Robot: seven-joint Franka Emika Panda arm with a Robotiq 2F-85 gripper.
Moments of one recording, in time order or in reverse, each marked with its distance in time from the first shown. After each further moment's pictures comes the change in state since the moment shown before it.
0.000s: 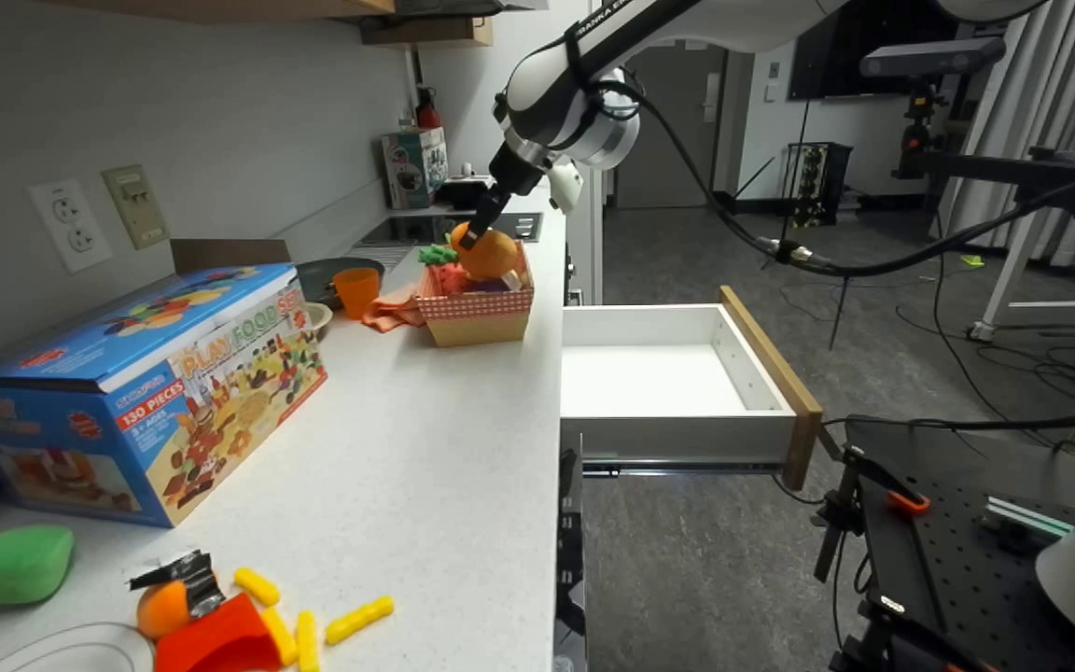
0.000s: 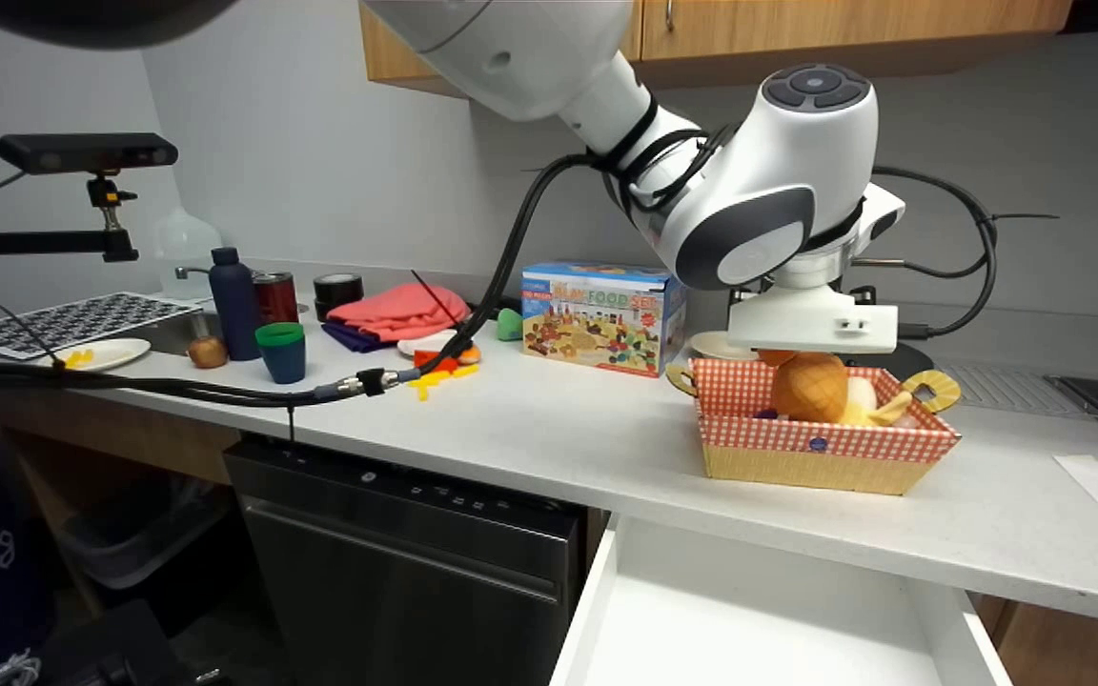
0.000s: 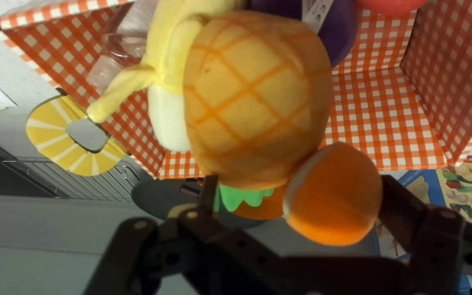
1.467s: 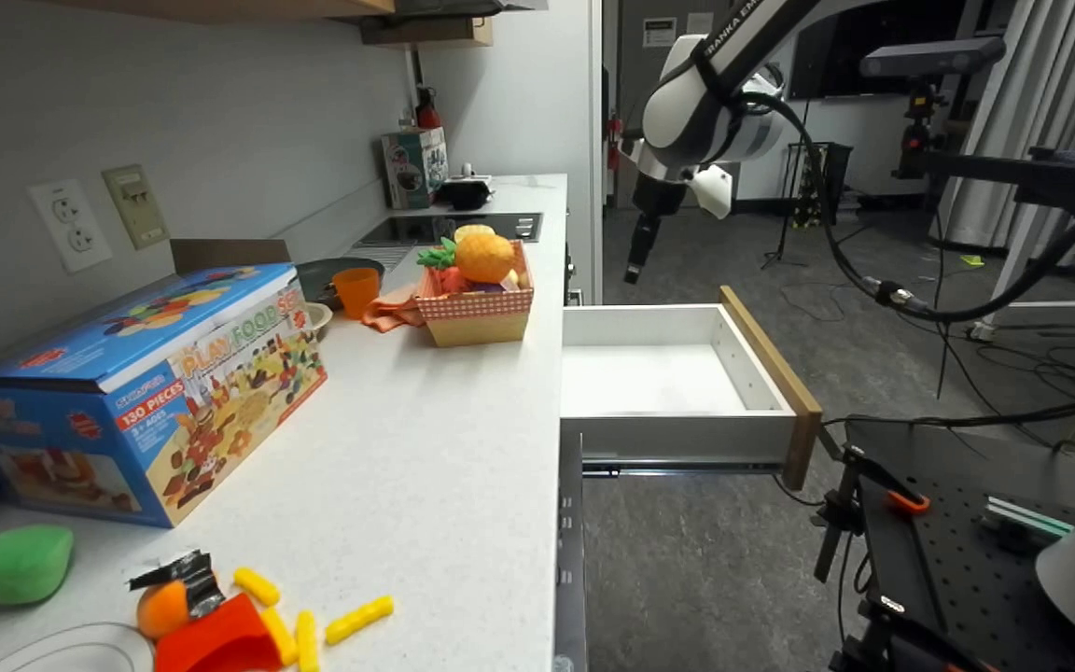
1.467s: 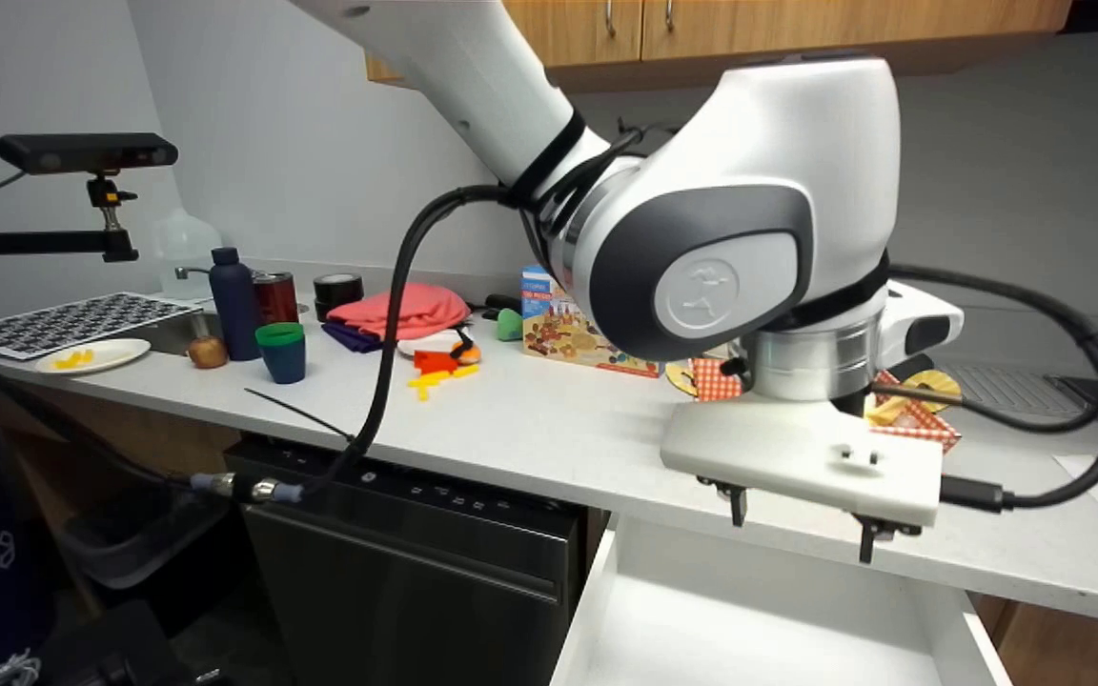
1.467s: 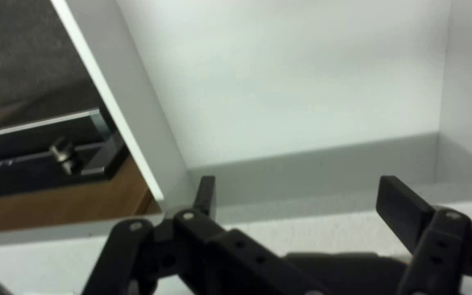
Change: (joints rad) arm 0.136 -0.394 -0.418 -0.590 -0.171 -0.105 0.172
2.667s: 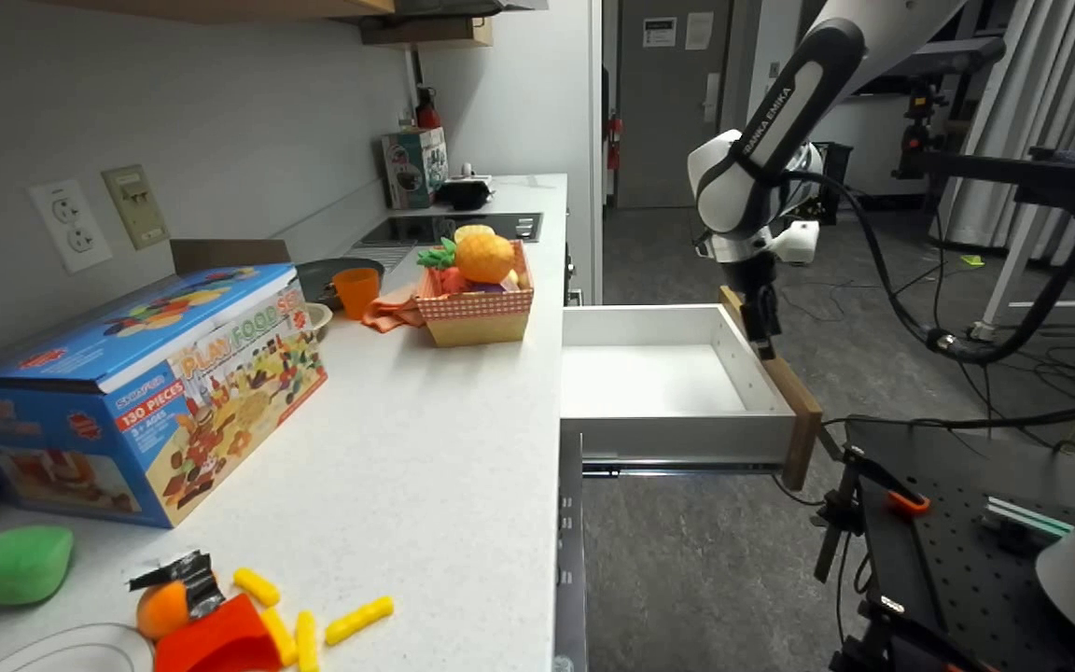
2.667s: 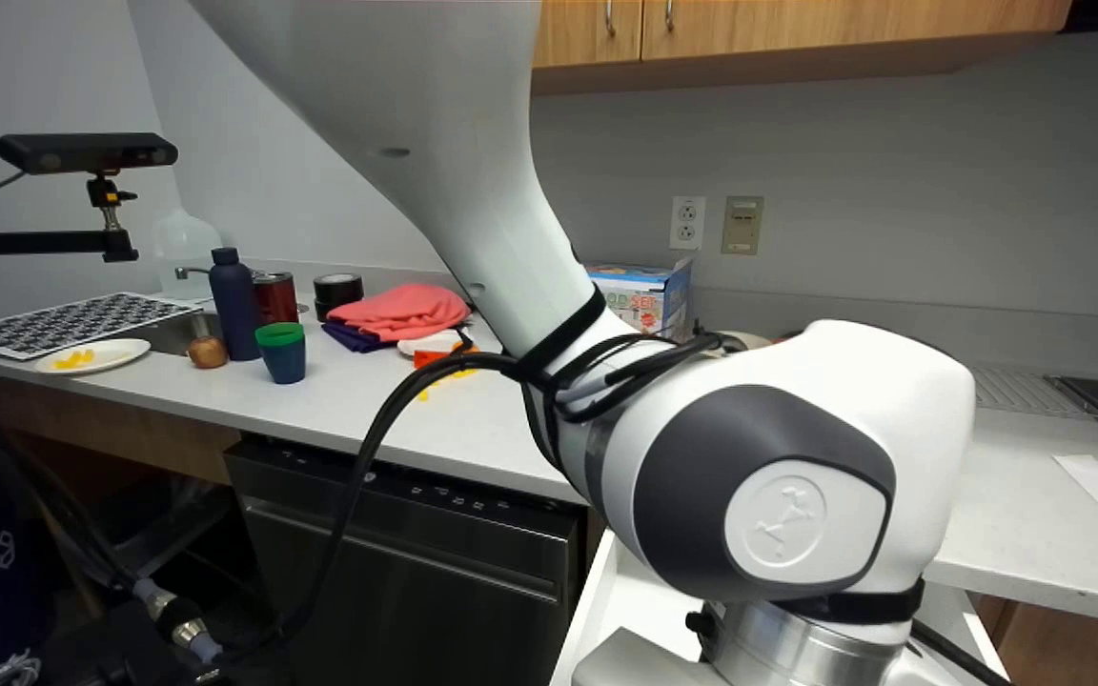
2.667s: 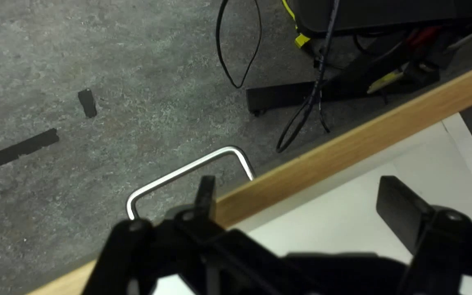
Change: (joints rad) arm 0.038 0.136 -0.222 -0.062 -0.309 -0.413 0.269
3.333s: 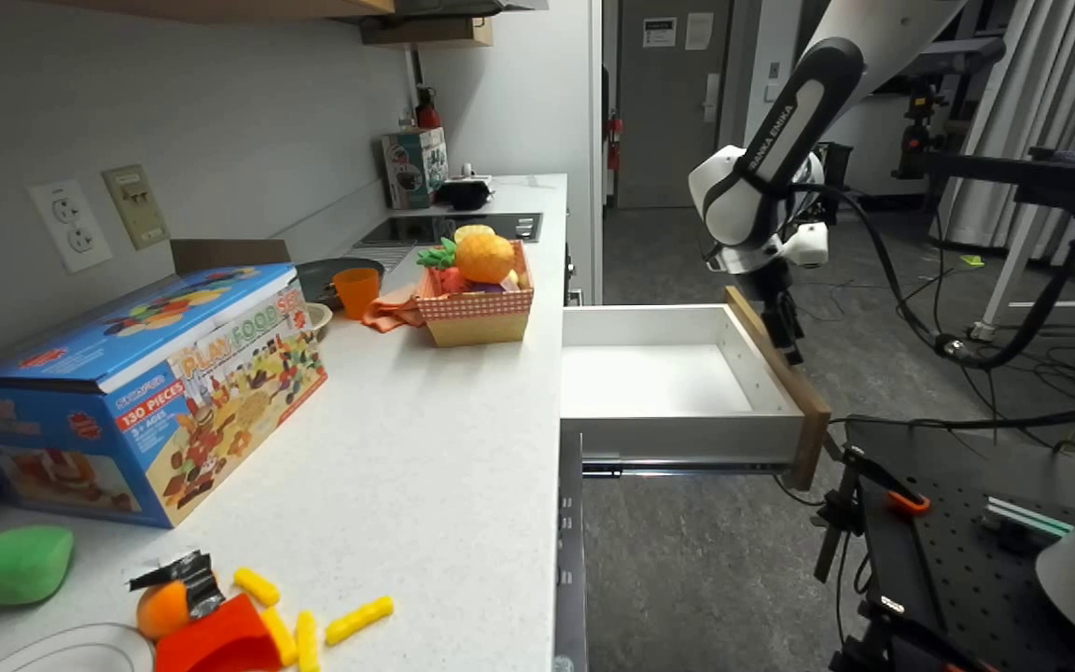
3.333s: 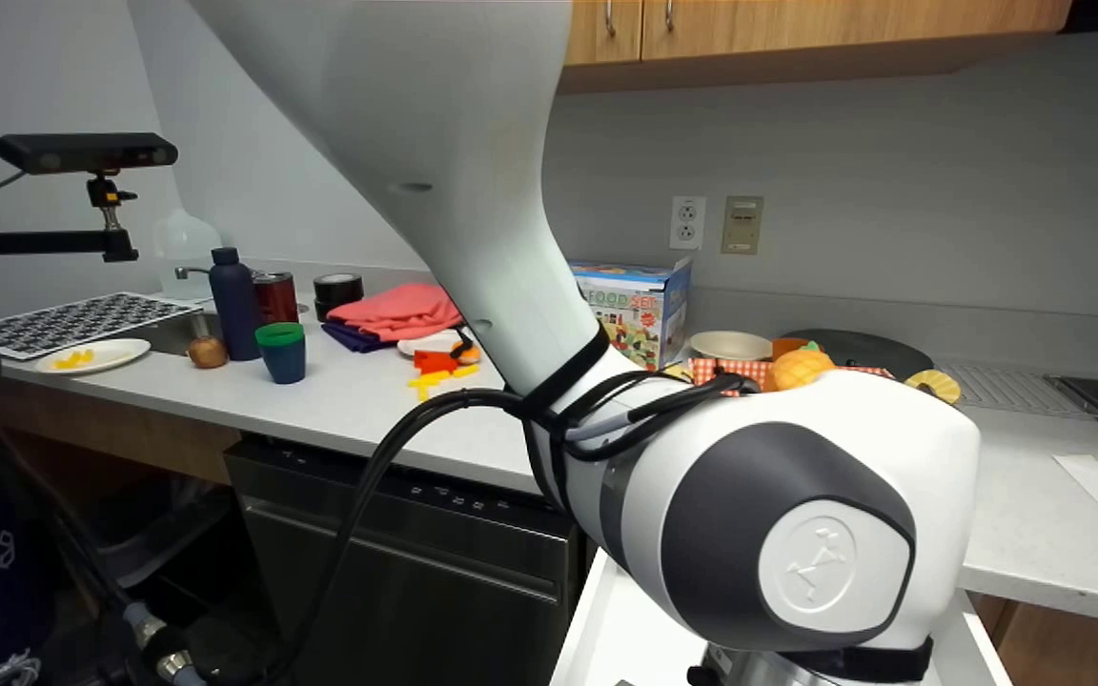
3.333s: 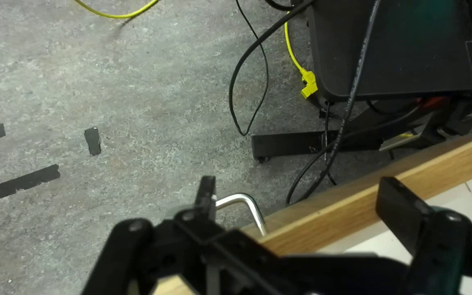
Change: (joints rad) arm -0.014 0.039 -0.012 0.017 -0.091 -0.083 -0.017
